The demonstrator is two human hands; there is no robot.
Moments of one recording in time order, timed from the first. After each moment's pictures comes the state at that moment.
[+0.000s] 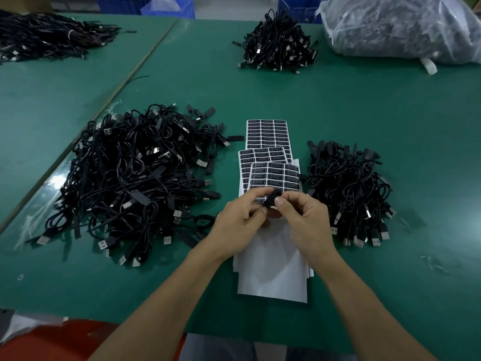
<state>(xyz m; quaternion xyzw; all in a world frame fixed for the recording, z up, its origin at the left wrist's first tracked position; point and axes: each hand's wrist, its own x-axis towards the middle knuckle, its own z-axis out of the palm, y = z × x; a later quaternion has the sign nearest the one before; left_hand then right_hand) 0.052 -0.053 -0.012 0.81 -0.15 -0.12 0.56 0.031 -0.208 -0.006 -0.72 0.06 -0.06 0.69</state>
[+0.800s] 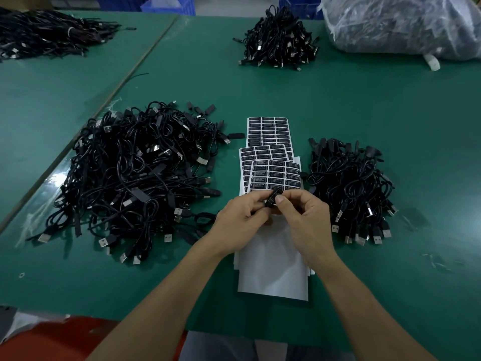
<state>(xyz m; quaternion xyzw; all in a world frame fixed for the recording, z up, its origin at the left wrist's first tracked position) 0.055 -0.053 -0.011 0.80 -0.13 -0.16 0.57 0.028 -0.203 -0.006 -0.73 0.09 -0.09 0.67</state>
